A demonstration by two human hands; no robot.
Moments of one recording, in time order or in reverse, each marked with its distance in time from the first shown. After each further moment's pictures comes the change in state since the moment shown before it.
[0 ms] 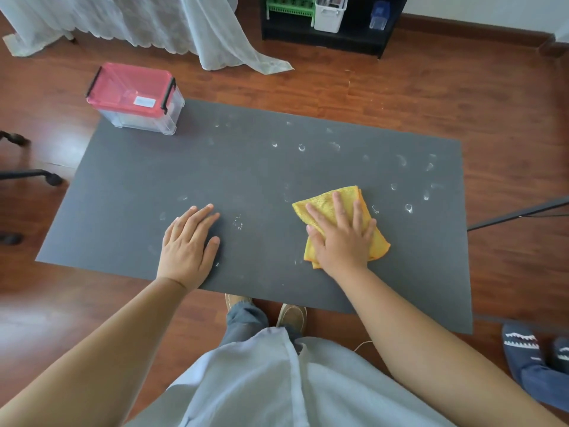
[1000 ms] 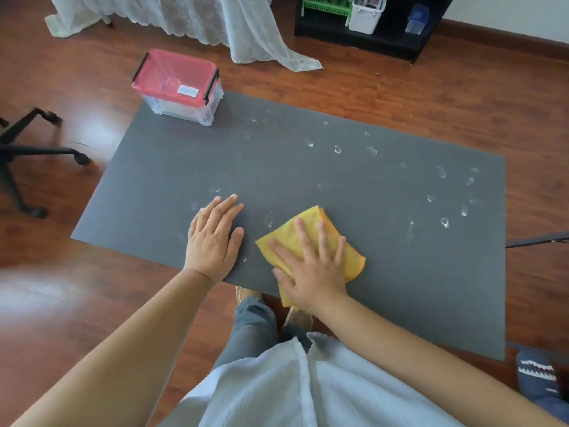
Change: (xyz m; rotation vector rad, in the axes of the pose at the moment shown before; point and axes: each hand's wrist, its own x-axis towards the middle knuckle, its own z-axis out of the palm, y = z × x) left_hand -0.001 -0.003 -0.002 -0.106 0.099 -0.056; right_hand -0.046 -0.077 0.026 -0.118 -0.101 -0.373
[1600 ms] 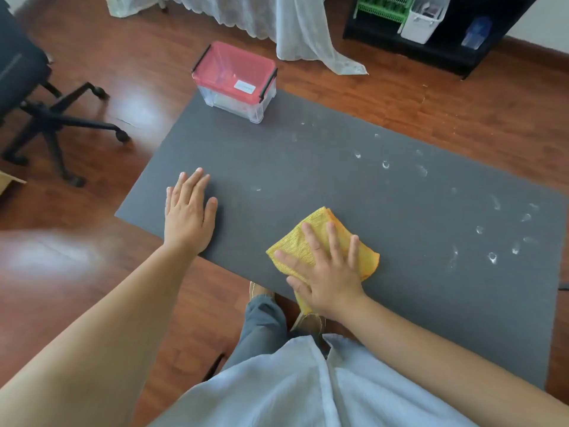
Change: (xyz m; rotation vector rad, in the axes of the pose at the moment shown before) left_hand 0.012 -0.094 -0.036 0.085 0.047 -0.350; right_hand 0.026 -0.014 -0.004 -0.079 0.000 -0.316
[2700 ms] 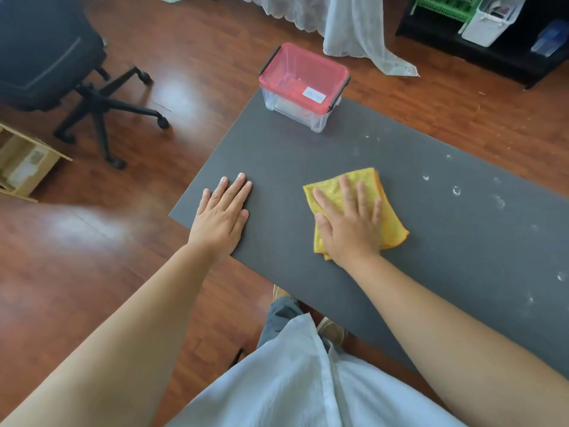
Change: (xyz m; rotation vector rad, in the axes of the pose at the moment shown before) left_hand 0.011 -0.052 -0.024 0.155 -0.255 0.083; right_hand 0.139 -0.024 -0.017 0.105 0.034 0.228
